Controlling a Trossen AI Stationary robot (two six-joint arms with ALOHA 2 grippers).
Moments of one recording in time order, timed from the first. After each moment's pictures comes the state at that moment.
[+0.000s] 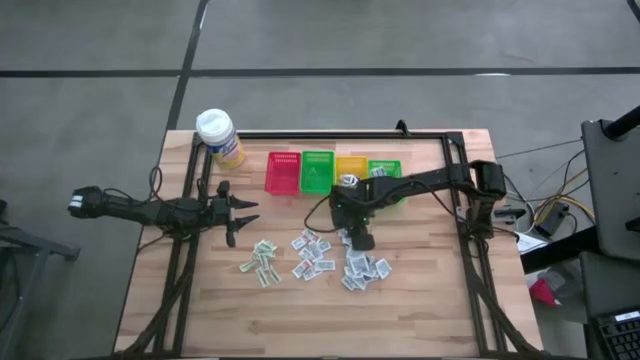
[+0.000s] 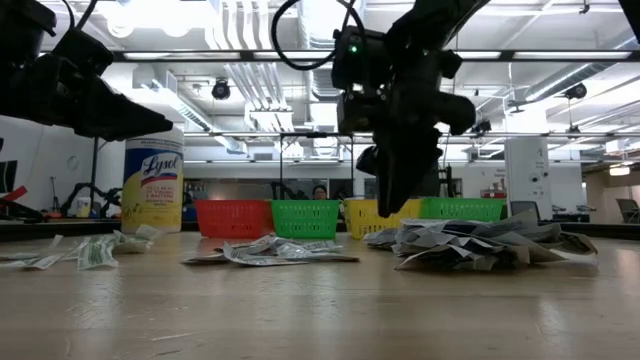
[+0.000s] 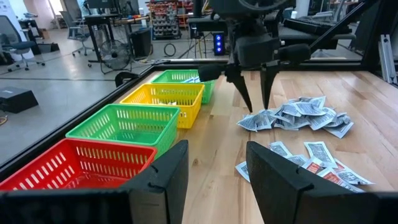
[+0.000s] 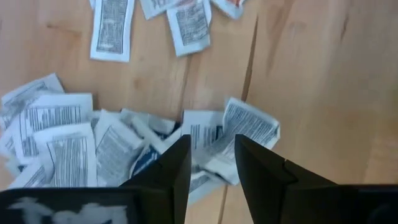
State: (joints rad) left arm -0.15 0.27 0.01 0.06 -0.36 0.00; right arm -0.07 1.88 1.24 -0.64 -0.25 -0.16
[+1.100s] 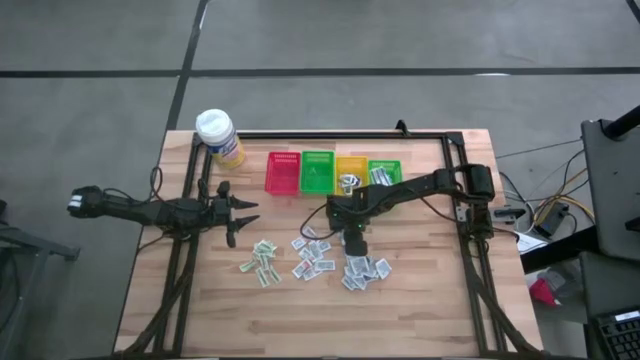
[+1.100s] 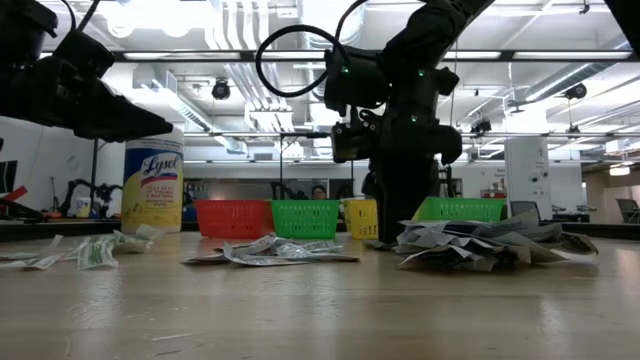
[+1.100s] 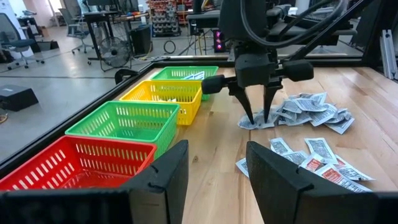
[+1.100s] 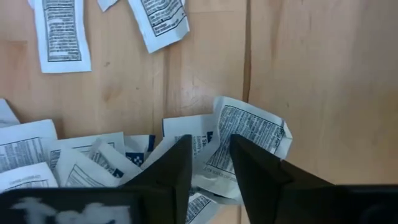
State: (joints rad) left arm -0.15 0.28 0.01 0.06 -0.36 0.00; right arm -0.05 1.97 1.24 -0.59 -0.18 0.01
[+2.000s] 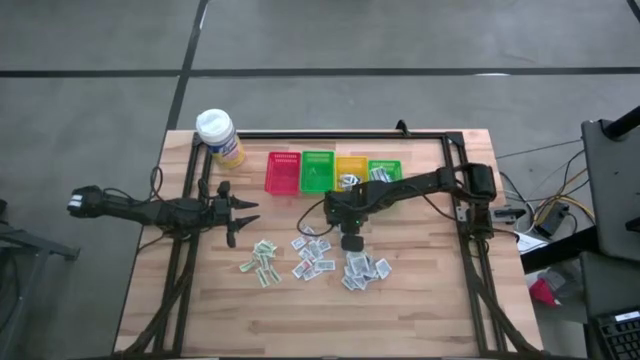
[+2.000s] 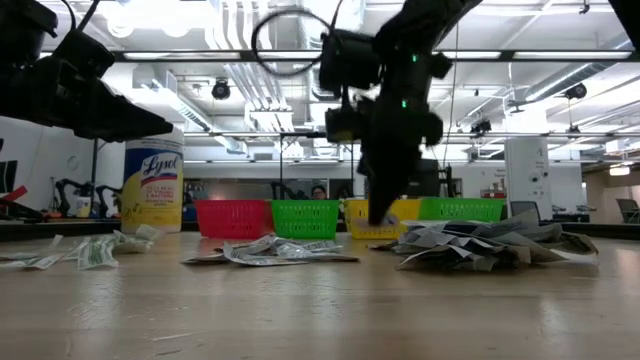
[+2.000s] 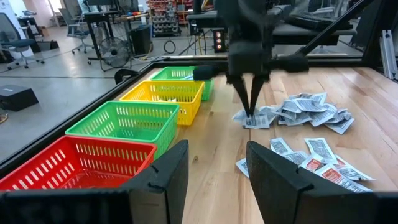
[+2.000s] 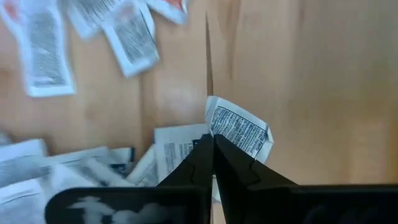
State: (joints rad) left arm -0.15 0.28 0.01 0.06 -0.36 0.00; right arm -0.05 1.94 1.31 -0.65 -0.12 0.03
